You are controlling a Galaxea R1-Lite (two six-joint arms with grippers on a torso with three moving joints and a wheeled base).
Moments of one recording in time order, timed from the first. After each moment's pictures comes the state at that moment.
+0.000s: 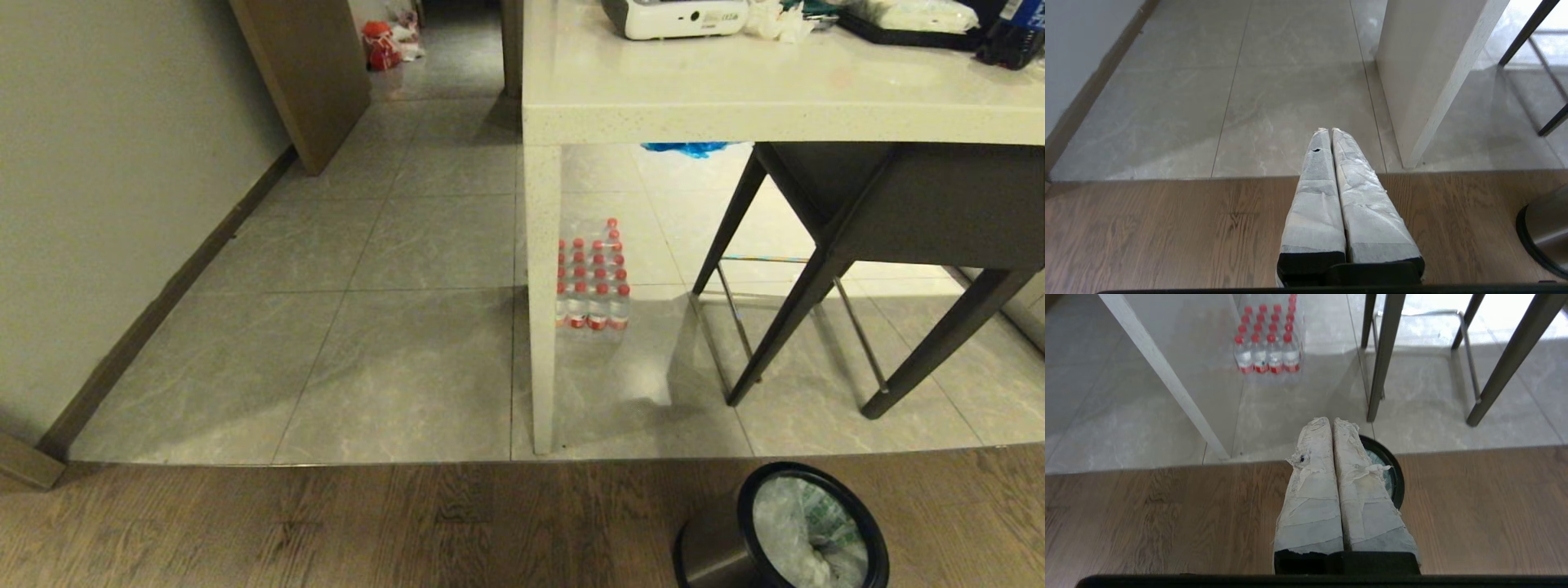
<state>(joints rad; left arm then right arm) 0.00 0.00 0.00 0.00 0.00 0.00 -0.01 0.00 -0.01 0.01 -0.01 0.04</state>
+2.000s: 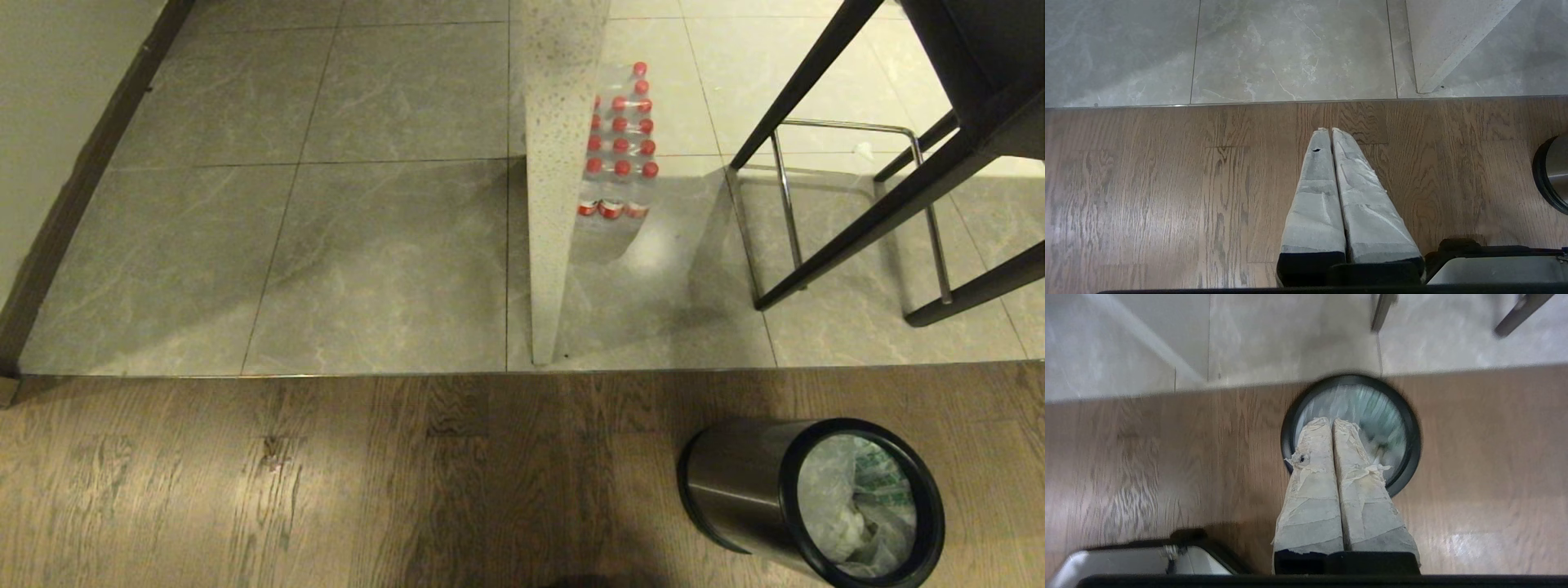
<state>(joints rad) 0.00 0.00 0.00 0.00 0.00 -0.01 -0.01 0.01 -0.06 0.07 -0.02 0.04</state>
